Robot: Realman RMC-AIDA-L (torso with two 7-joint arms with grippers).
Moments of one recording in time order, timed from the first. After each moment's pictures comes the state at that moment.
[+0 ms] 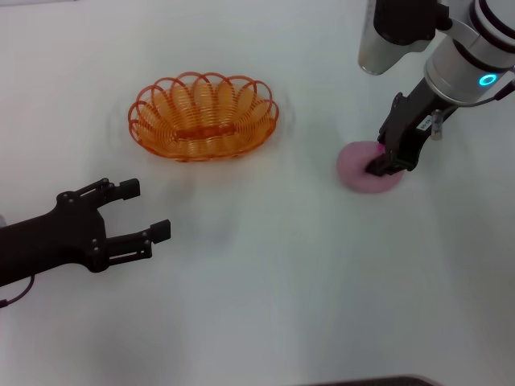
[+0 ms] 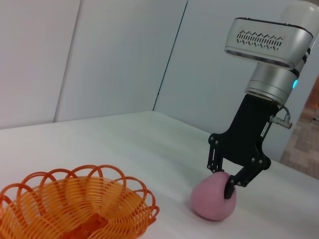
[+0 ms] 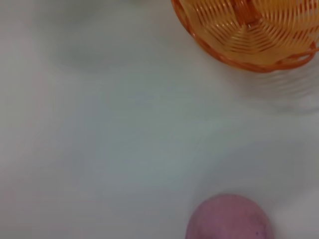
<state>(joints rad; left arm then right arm) -0.31 -2.17 0.59 0.68 2.05 1.66 -1.23 0.84 2.09 -1.18 -0.91 -2.75 -1.54 1.98</state>
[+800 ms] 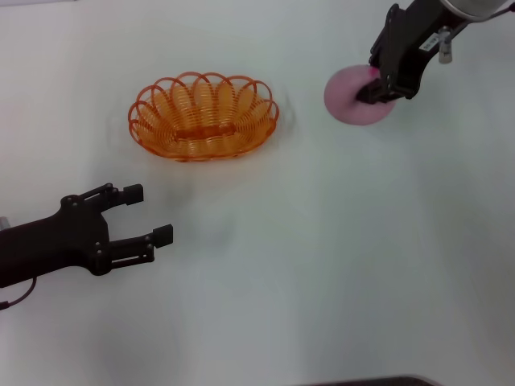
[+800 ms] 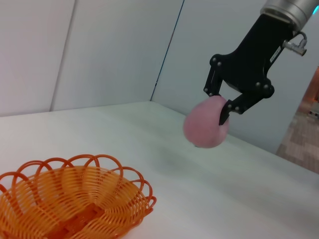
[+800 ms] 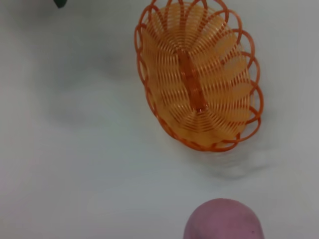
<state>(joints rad) -0.31 -2.17 0.60 0.69 2.07 1.66 -1.25 0.88 2.09 -1.17 -1.28 -2.74 -1.76 2.02</state>
